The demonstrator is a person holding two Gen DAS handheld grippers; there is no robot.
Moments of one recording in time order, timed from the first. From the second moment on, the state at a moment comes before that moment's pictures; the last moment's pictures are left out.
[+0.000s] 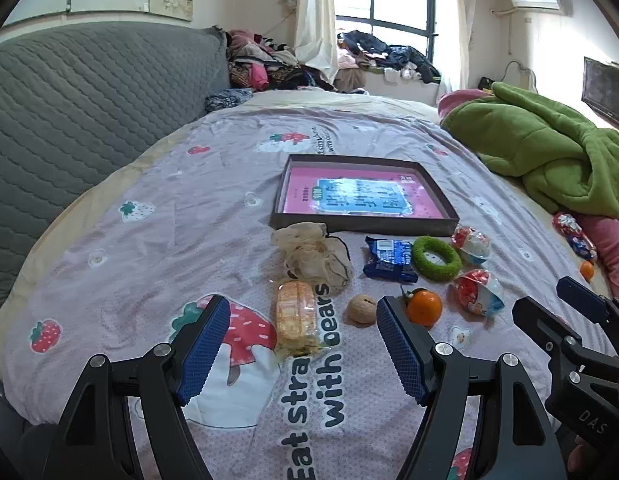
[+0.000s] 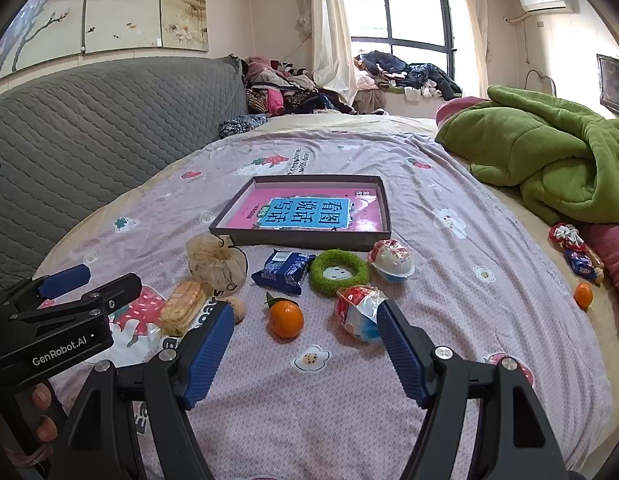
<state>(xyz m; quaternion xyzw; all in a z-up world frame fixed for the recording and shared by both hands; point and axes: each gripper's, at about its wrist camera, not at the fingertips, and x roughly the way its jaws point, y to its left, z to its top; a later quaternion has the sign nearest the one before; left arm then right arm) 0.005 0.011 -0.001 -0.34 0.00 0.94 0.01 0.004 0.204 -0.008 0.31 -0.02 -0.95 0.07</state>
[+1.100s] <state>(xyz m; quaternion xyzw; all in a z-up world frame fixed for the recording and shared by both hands) -0.047 -0.005 0.043 -0.33 0.02 0.94 0.03 -0.032 0.191 0.031 0.28 0.02 -0.95 0.09</state>
